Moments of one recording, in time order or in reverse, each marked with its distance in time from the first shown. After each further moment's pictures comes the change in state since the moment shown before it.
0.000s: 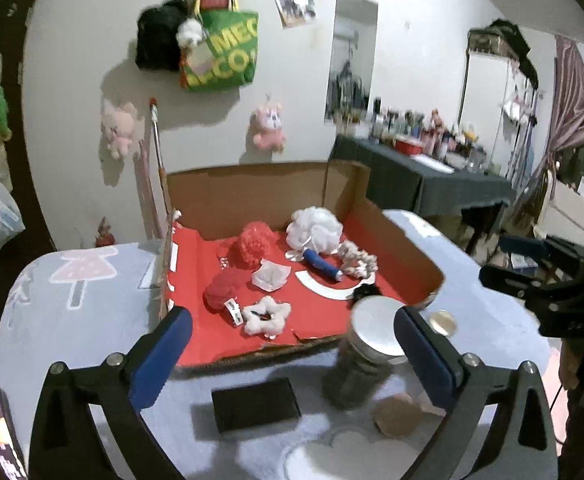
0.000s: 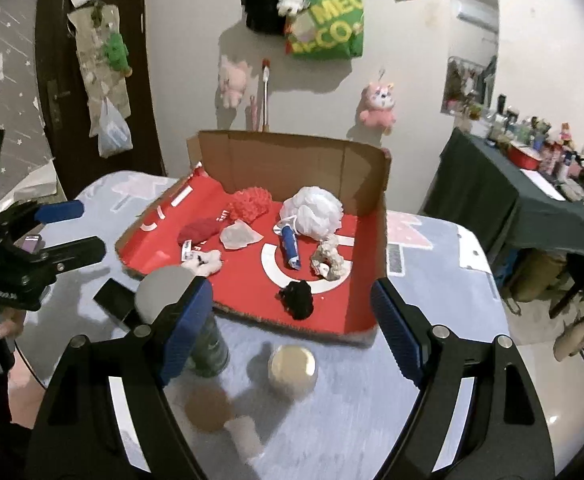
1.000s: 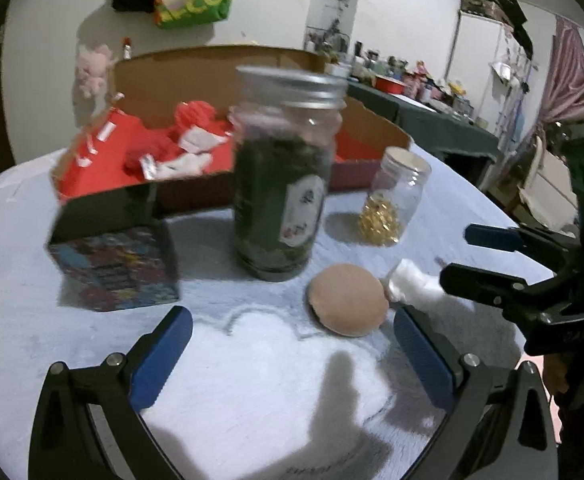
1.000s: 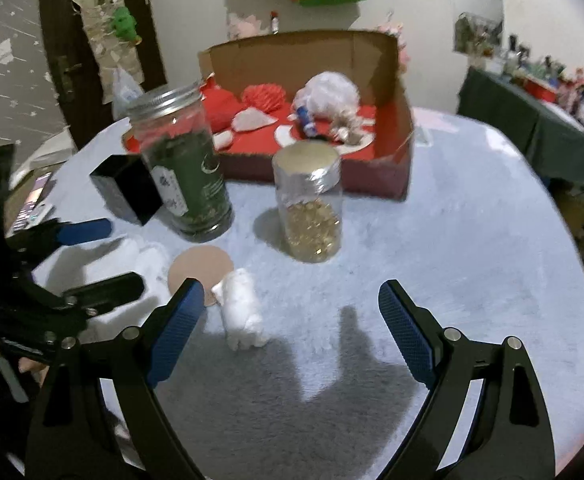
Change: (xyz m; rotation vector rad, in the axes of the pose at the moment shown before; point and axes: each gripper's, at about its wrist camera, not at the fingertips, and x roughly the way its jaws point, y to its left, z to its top) left arm 0.064 -0.063 -0.126 -0.005 0.198 -0.086; right arm 0.042 -0.015 -0.129 0.050 0.164 0.156
